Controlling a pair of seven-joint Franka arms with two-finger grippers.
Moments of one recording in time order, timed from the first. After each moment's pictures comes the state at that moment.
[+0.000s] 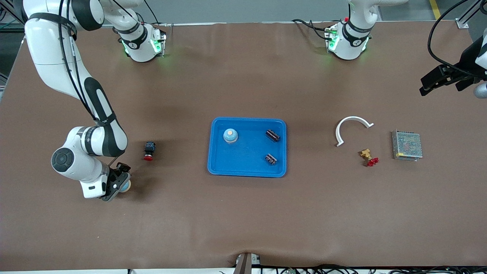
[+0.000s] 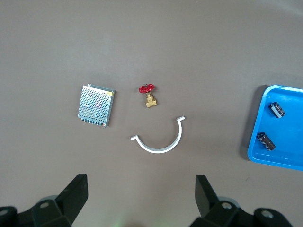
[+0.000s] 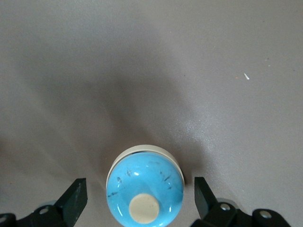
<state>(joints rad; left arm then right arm) -0.04 -0.02 -0.03 -1.50 0.03 1.48 -0.18 0.04 0.74 -0.06 -1.66 0.09 2.45 -1.04</state>
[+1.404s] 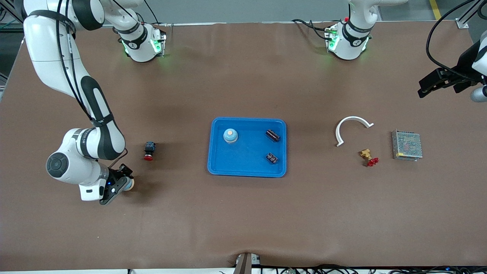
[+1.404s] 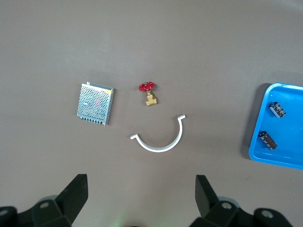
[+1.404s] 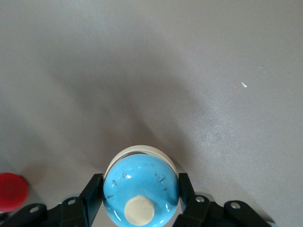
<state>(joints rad) -0.04 -0.01 -0.03 -1.51 0.03 1.48 -0.18 0.05 0.74 -0.04 -1.55 0.13 2.25 -0.88</state>
